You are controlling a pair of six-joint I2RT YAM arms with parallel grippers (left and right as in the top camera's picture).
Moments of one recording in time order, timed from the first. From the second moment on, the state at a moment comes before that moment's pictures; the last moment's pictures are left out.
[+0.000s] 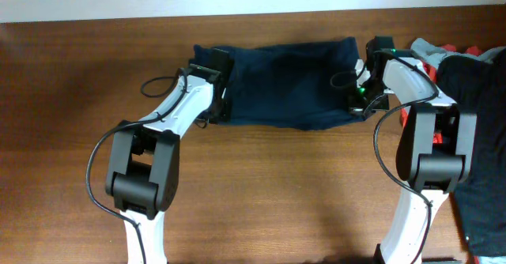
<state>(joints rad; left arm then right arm) -0.34 2.15 1.61 -0.91 -0.12 -0.18 -0.08 2.20 1.64 -1.00 -0.10 0.00</state>
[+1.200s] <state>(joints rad) -0.25 2.20 1.70 -0.79 -0.08 -0.18 0.15 2.21 1.74 -0.96 -0.30 -0.09</state>
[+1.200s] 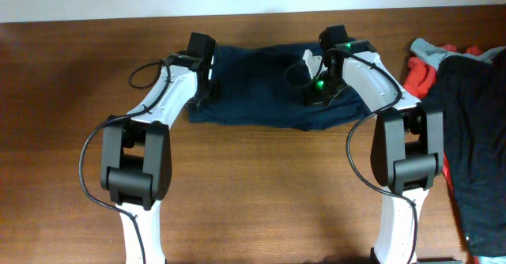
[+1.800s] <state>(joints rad) -0.25 2.25 1.72 -0.96 -0.06 -0.18 0.19 2.21 1.60 -1.13 -0.28 -0.05</state>
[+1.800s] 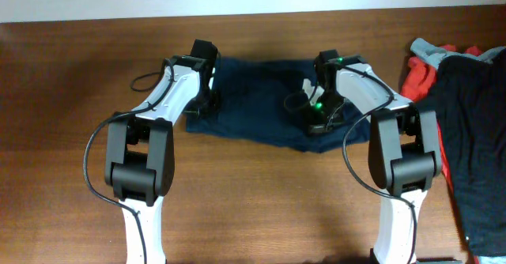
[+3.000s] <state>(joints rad) -0.26 2.46 2.09 -0.90 0.12 -0.18 0.23 2.21 1.60 -1.17 -0.26 -0.03</state>
